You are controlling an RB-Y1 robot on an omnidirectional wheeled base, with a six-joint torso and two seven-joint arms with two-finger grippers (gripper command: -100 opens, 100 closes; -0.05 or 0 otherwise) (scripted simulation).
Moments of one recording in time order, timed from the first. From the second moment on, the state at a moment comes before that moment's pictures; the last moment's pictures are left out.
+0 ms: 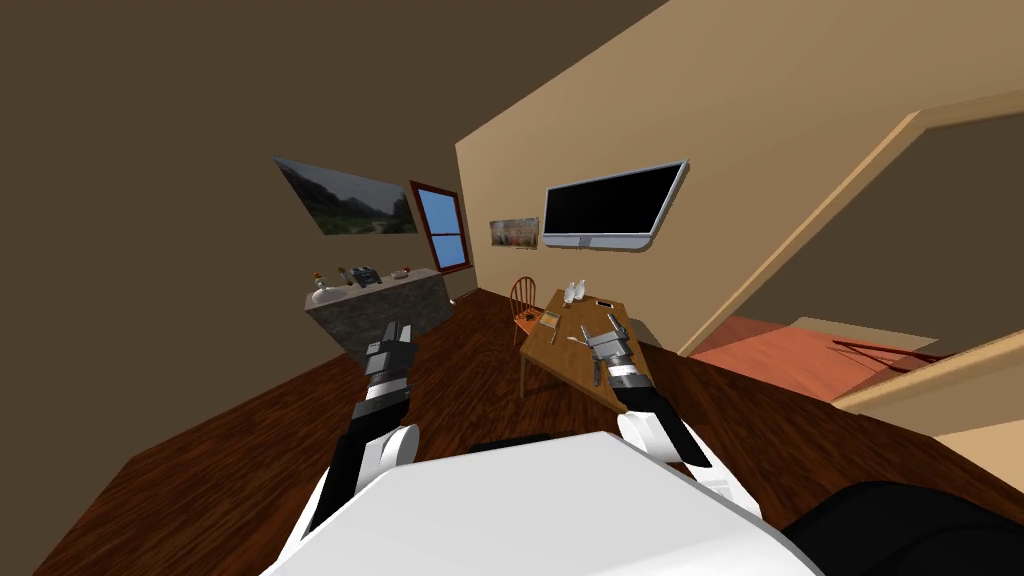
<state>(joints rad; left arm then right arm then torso) 0.49 -0.02 0.03 -2.22 0.10 -0.36 0.09 0.56 -0.30 -0.08 -2.14 -0.32 -0.34 -0.56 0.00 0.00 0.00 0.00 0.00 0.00</state>
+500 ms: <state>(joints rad) 0.49 -0.02 0.03 -2.22 0.10 -0.36 0.09 0.57 -0.34 -0.08 -2.08 -0.41 -0.28 -0.69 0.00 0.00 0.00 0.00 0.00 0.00</state>
